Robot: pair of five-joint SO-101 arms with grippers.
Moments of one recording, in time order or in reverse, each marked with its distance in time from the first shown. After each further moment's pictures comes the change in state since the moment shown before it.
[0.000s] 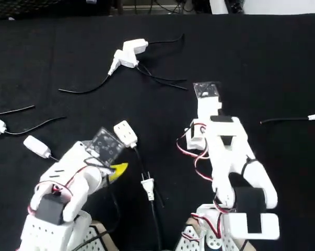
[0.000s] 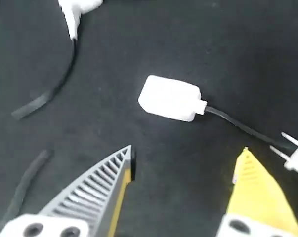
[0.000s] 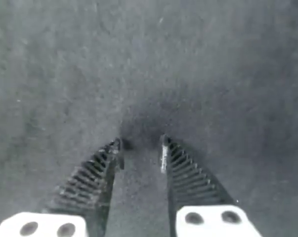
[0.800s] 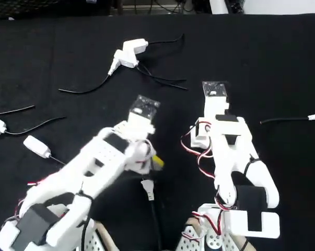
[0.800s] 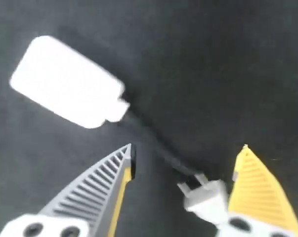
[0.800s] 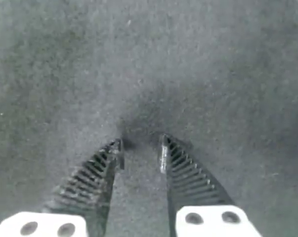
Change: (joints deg) left arm 17.5 73.9 -29.4 -14.7 37.1; right arm 2.8 1.0 -0.6 0.0 -2.6
